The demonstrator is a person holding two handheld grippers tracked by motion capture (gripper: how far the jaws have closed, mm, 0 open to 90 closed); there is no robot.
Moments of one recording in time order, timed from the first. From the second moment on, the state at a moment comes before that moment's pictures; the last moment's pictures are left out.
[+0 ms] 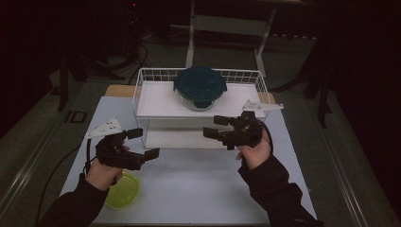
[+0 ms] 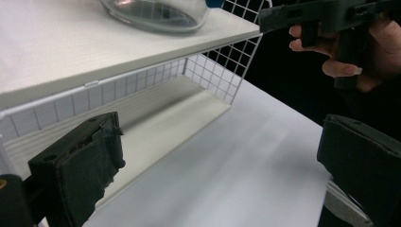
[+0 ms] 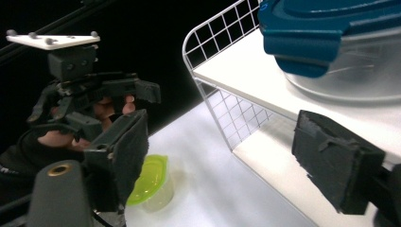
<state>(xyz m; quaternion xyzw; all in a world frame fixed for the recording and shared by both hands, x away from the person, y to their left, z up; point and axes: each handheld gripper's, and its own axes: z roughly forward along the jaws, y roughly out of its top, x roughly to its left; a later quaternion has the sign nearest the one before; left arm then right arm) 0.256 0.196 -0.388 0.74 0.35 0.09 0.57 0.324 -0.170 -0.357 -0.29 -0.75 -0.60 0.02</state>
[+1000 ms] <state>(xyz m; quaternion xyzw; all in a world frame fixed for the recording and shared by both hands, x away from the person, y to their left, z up) 0.208 0.261 -0.411 0.75 0.38 0.14 0.52 0.256 -0.232 -0.406 -0.29 -0.75 -0.60 -0.02</state>
